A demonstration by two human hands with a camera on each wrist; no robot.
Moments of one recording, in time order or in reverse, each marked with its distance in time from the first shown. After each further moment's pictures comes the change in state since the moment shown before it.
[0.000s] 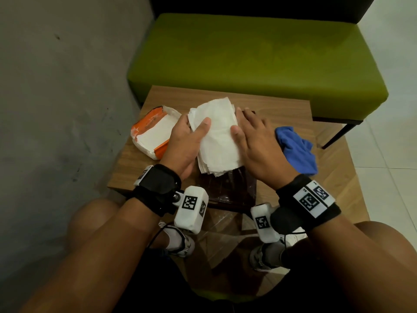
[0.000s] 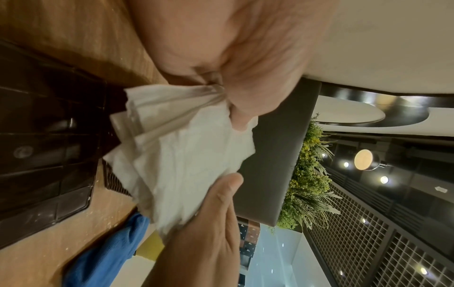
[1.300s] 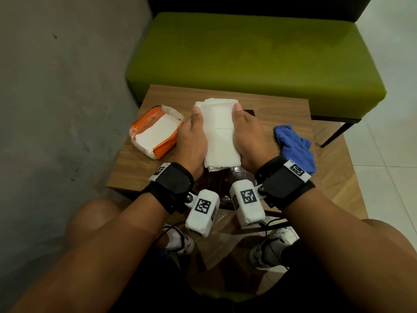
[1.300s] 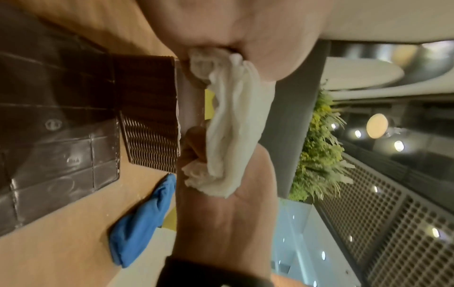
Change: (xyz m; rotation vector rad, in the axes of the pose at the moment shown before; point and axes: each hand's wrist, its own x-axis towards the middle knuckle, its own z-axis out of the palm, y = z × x) left_hand 0.004 -0.007 0.022 0.075 0.152 -0.026; right_hand 0.038 -0.024 0.026 0.961 0.098 0.572
